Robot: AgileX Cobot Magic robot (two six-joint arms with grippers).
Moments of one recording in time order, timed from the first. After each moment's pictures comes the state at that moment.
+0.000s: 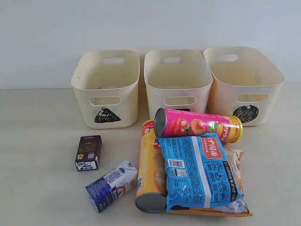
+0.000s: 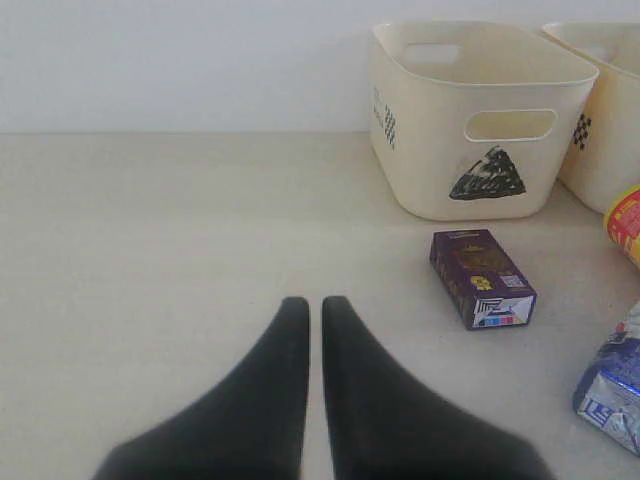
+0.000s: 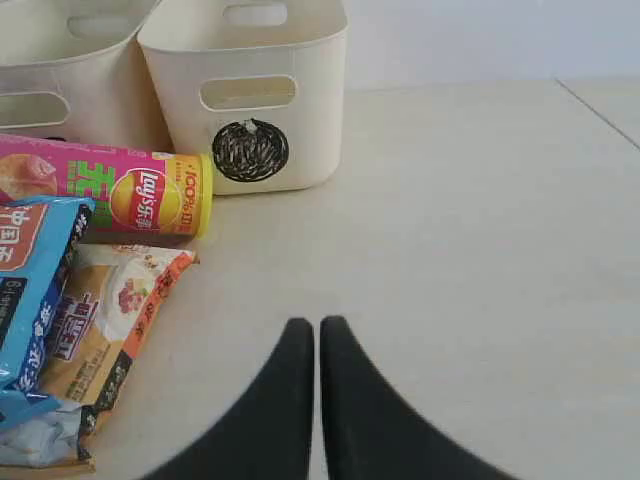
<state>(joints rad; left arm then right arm) -0.01 0.00 0.00 -0.13 0.32 0.10 -0.02 0.01 0.00 0.05 0.35 -0.02</state>
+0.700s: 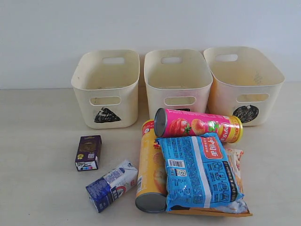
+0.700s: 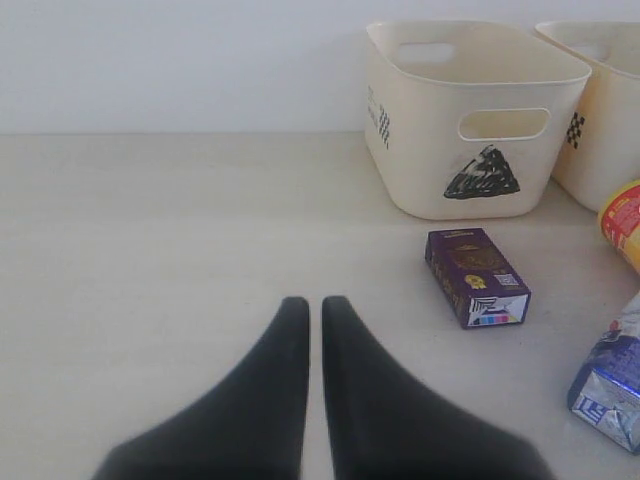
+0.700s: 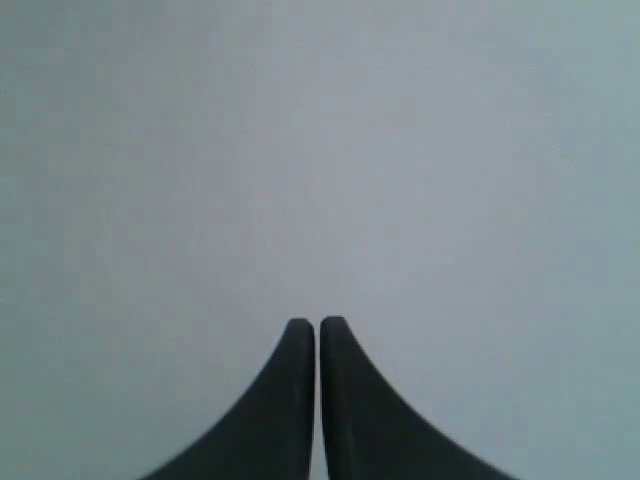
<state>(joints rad) -0.02 0.00 0.00 -0.13 0.32 0.10 -0.02 0.00 0.00 0.04 -0.79 0.32</state>
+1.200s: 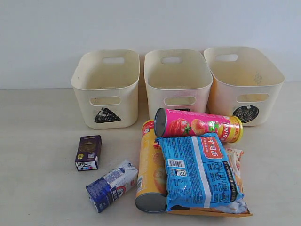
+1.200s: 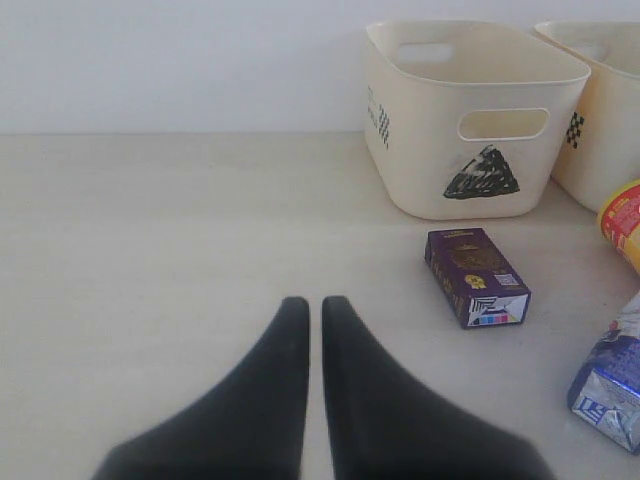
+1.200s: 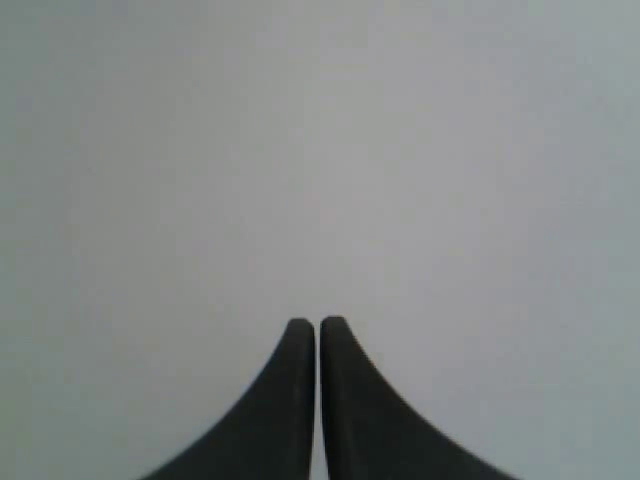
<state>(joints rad) -0.02 0.00 0.00 -0.13 0.32 0.10 -0.02 0.52 -0.53 0.02 -0.71 0.29</state>
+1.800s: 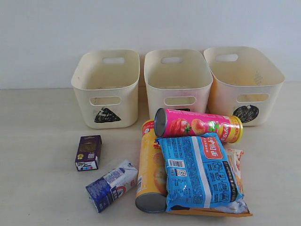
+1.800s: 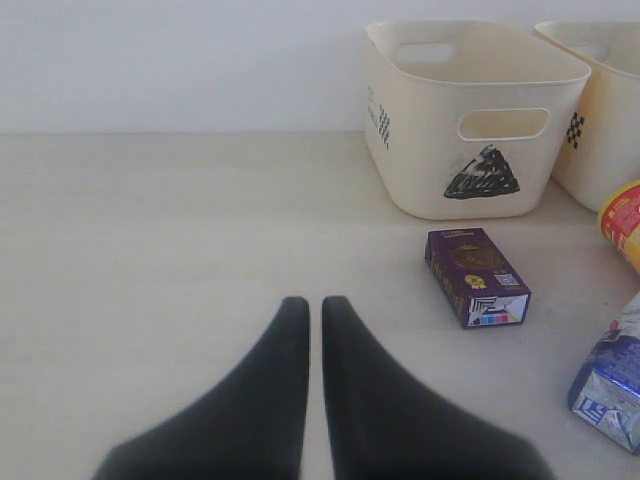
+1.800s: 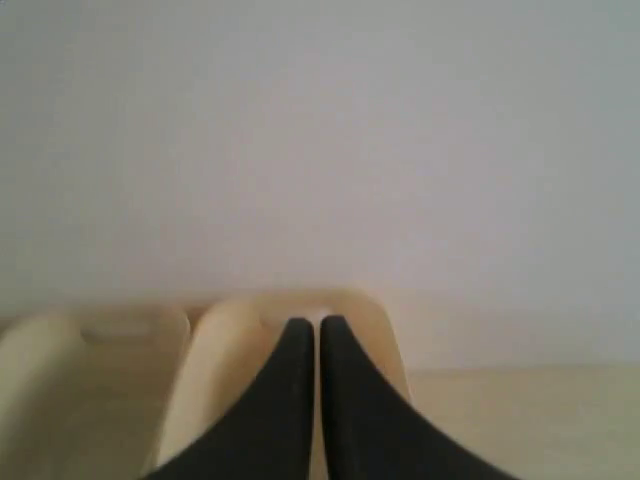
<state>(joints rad) -0.02 0.00 0.00 -0.13 0.32 0.10 0.04 1.30 -1.06 -0.25 0.05 0.30</state>
